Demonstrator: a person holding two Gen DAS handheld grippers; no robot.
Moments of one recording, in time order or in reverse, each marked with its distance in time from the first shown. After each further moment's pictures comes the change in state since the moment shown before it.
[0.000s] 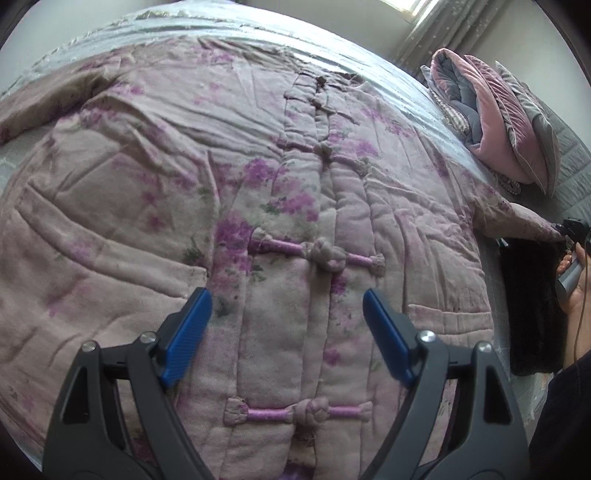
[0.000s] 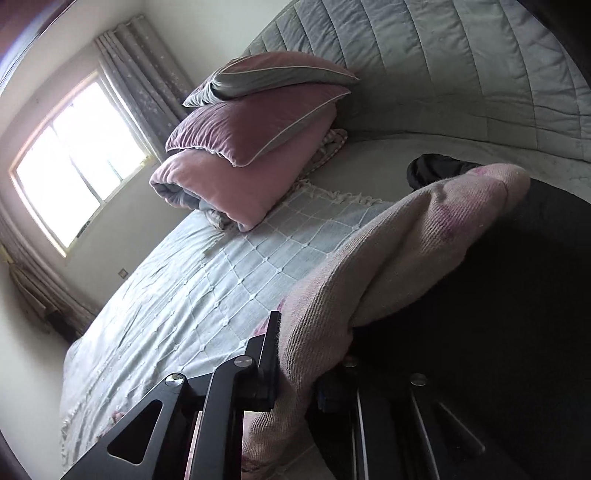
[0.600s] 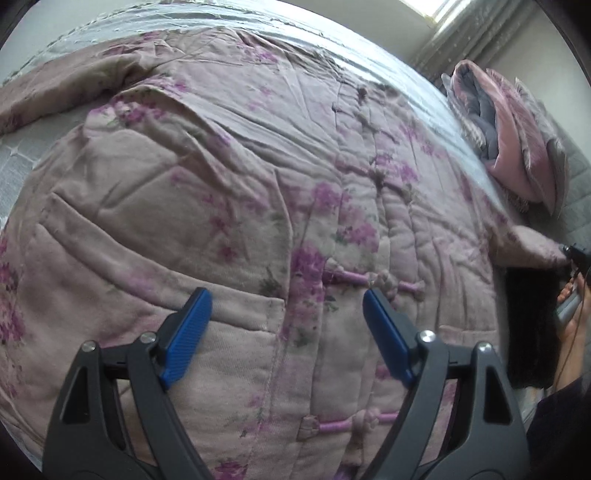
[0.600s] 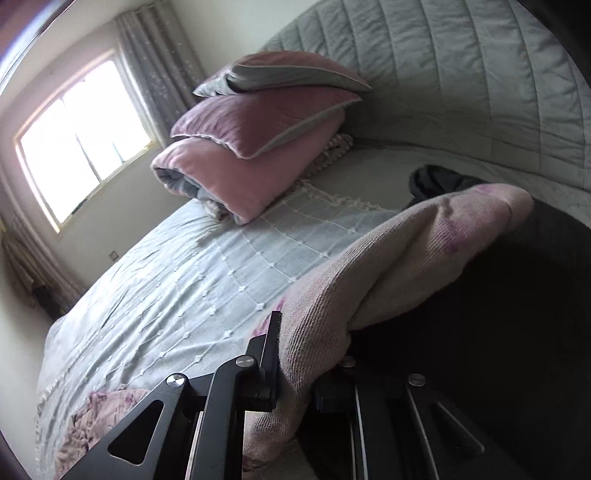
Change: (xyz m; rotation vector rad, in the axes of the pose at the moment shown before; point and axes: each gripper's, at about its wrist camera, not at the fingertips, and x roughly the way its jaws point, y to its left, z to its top) left arm -0.003 0.057 0.025 -0.115 0.032 -0.015; right arm -0.015 0.009 -0.016 -0.120 -0.027 -0.023
